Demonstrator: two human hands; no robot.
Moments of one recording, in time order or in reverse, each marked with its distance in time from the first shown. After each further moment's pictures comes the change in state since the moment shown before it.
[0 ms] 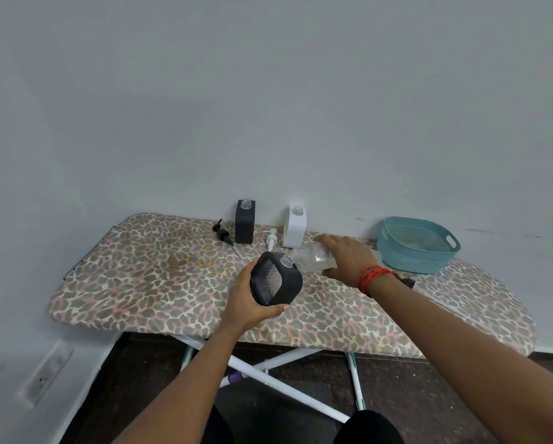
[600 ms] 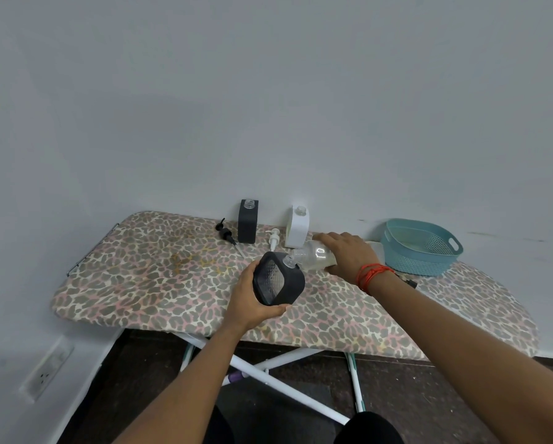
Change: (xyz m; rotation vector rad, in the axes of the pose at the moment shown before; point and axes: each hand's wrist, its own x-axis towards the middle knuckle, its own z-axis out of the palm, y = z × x) left_hand 0.000 0.001 0.000 0.019 -0.003 -0.026; right_hand 0.007 -0.002 -0.002 -0.097 0.026 -0.046
